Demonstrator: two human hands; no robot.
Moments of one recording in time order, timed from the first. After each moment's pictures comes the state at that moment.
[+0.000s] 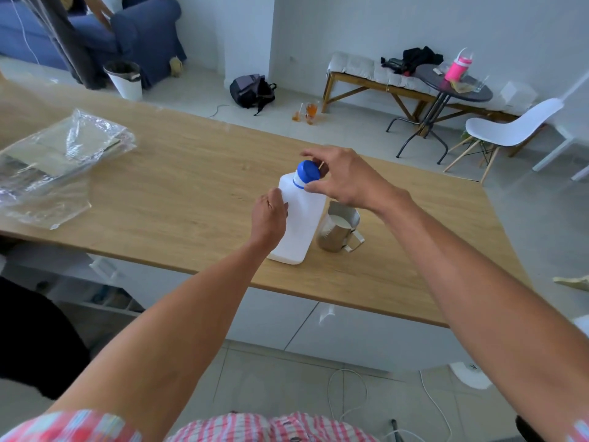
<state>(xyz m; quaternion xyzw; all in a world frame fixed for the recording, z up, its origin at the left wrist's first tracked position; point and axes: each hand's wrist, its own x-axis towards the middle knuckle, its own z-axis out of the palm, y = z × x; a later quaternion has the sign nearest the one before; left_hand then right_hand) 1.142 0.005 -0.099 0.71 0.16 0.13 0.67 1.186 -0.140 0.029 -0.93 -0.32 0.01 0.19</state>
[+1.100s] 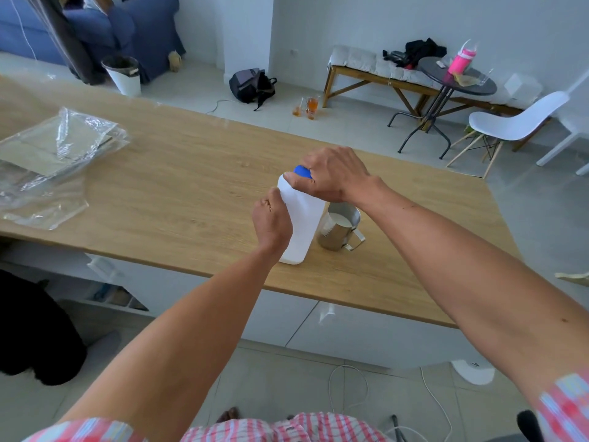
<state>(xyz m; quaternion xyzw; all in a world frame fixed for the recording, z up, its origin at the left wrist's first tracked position) 1.144 -0.019 -0.104 0.62 0.27 0.19 0.71 1.224 -0.123 -0.001 -0.91 -0.39 -0.13 -0.02</state>
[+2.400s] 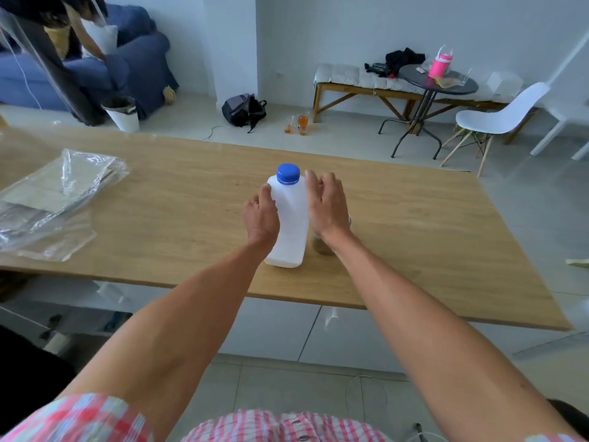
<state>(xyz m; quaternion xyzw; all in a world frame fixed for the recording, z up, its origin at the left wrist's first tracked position) 1.146 -0.006 -0.078 0.65 0.24 0.15 0.71 1.174 -0.127 -0.062 -0.87 -0.01 -0.13 0.47</state>
